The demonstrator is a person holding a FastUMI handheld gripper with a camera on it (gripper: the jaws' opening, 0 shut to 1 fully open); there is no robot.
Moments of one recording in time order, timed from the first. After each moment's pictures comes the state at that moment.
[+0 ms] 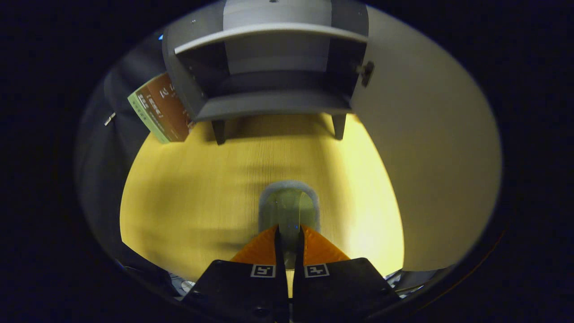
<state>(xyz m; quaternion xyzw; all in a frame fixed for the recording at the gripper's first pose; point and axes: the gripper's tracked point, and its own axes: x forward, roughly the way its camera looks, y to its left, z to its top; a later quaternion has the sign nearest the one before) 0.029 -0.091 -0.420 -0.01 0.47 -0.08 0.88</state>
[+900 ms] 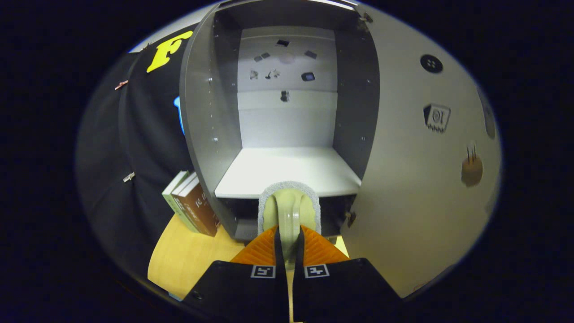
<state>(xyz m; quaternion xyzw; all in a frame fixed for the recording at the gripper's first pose) 0.154 -0.057 -0.155 -0.02 0.23 -0.05 0.97</state>
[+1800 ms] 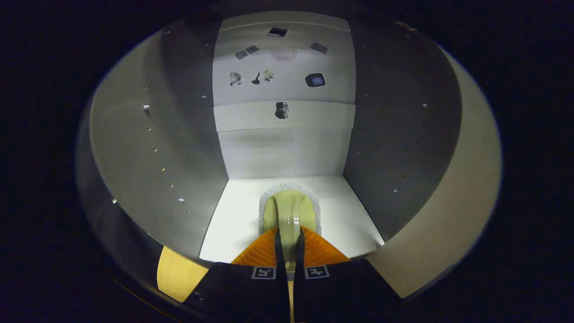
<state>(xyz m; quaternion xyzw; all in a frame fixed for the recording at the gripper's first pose) 0.328 -0.065 -0.142 -0.01 0.26 -0.07 0.96</state>
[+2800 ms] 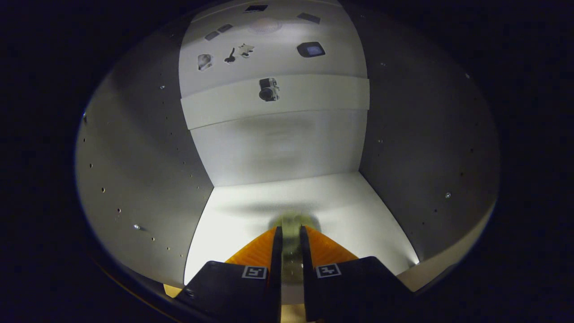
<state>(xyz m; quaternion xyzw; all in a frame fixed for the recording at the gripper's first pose) 0.408 -0.082 -0.186 0.05 0.27 -0.07 0.96</state>
